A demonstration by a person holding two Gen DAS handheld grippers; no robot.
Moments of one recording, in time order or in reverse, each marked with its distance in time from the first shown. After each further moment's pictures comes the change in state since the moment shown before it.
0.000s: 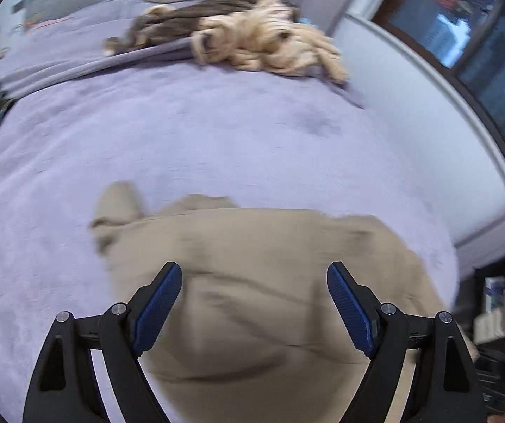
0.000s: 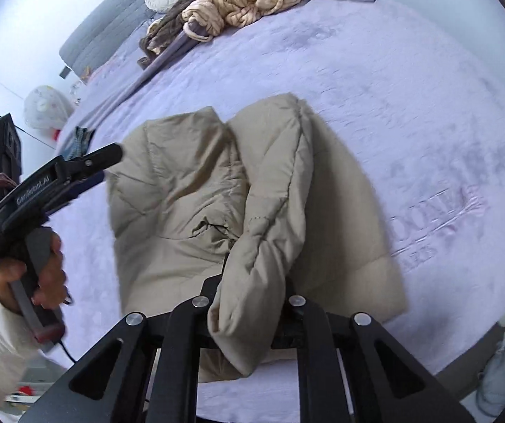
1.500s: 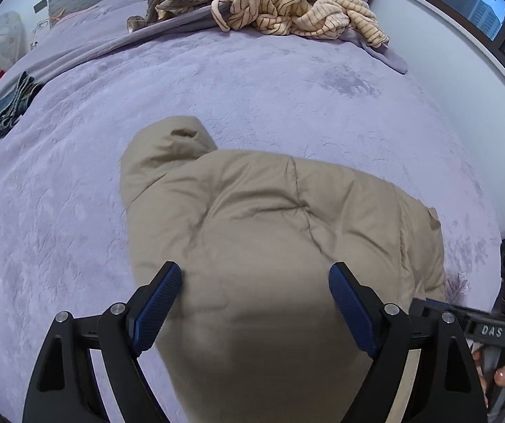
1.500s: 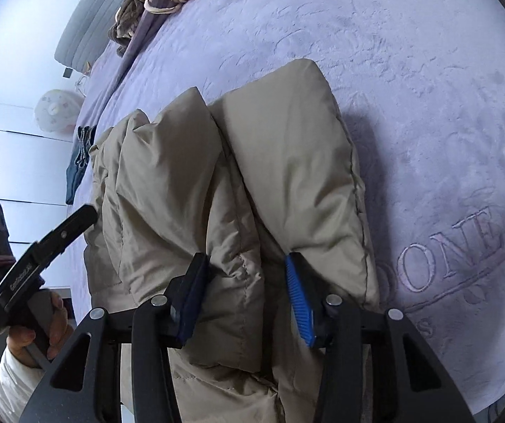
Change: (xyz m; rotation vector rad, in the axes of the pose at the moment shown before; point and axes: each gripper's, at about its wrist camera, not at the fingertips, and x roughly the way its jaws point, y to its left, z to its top) left arm 0.044 -0.077 -0.036 -0.018 0.099 0.197; right arm 0.112 -0.109 0.062 0.110 0.228 0.249
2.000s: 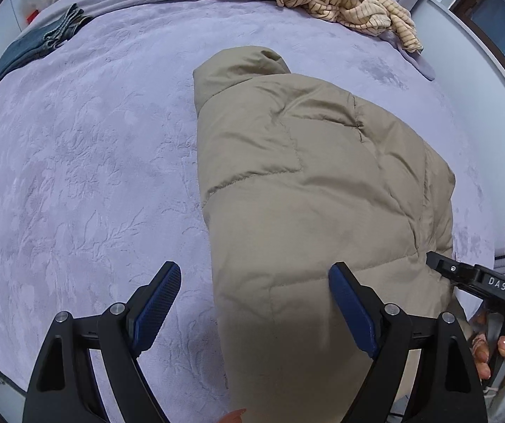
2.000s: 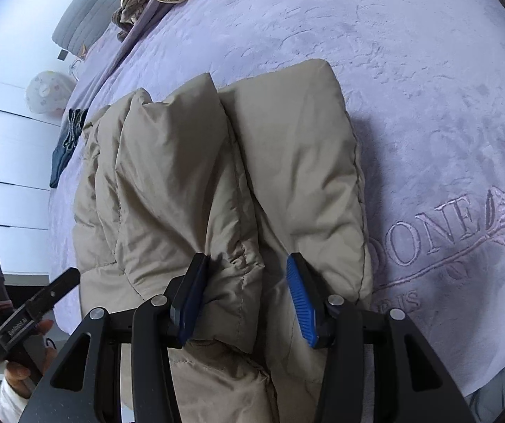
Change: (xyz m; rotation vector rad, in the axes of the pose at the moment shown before) left arm -0.029 0.047 -0.074 -0.181 0.080 0.004; right arm -0.016 0.019 -0.023 -0.052 0.001 -0.088
